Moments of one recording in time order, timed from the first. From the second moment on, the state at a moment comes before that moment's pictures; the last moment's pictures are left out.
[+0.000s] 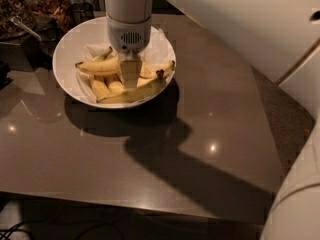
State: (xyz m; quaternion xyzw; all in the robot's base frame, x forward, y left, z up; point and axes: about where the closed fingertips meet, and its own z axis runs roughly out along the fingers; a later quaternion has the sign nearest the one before) arm 0.552 0.063 0.921 -0.77 0.64 0.00 0.08
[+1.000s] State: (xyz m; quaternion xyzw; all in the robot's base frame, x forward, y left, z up) arm 0.547 0.060 0.895 -0.77 0.64 0.01 0.05
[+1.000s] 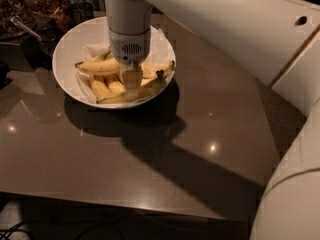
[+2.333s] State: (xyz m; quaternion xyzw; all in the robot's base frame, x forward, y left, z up) arm 0.549 0.061 0.896 -0.78 0.63 0.00 0.04
